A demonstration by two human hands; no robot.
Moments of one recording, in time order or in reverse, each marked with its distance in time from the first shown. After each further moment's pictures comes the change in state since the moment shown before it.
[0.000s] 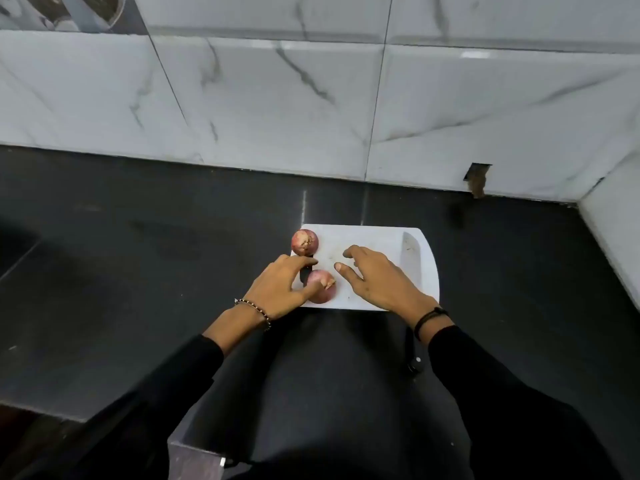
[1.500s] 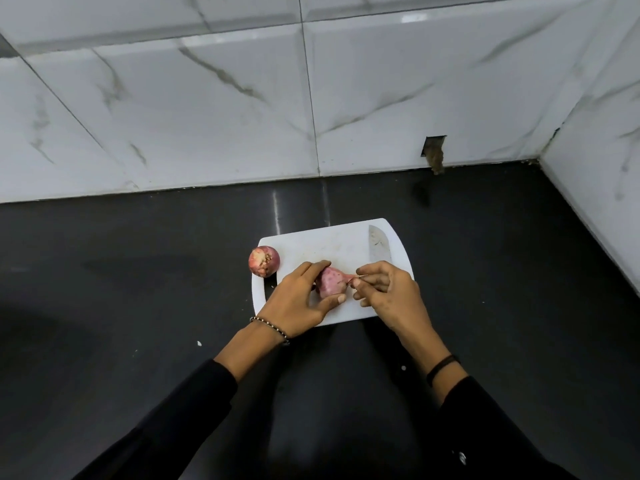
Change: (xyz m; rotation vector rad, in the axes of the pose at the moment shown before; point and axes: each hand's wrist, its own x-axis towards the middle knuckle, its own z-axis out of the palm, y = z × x) left_hand 0.051 0.044 0.046 -0.077 -0.061 0.221; right_hand -0.034 0.051 0.018 0.936 0.408 0.425
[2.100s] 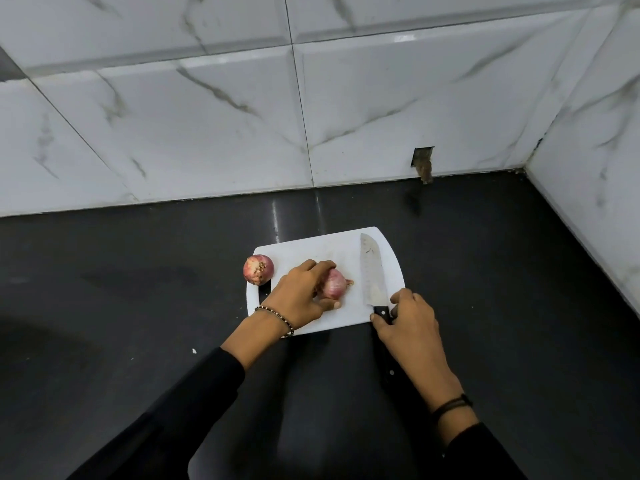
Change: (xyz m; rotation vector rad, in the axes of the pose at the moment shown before) left_hand 0.022 0.019 -0.006 0.136 -0.126 0.003; right_hand -0.038 0.002 -0.024 -0.680 0.137 0.077
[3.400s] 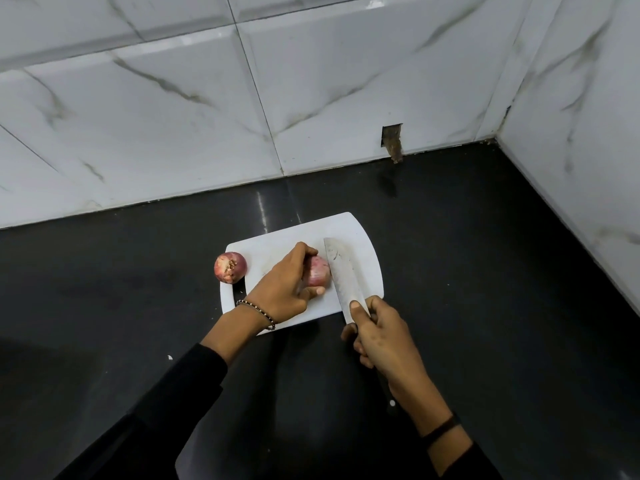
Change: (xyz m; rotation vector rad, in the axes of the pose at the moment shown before) left_hand 0.012 0.011 0.008 -0.095 -0.072 0.071; right_hand -0.034 -0.003 -0.006 0.738 -0.242 0.259
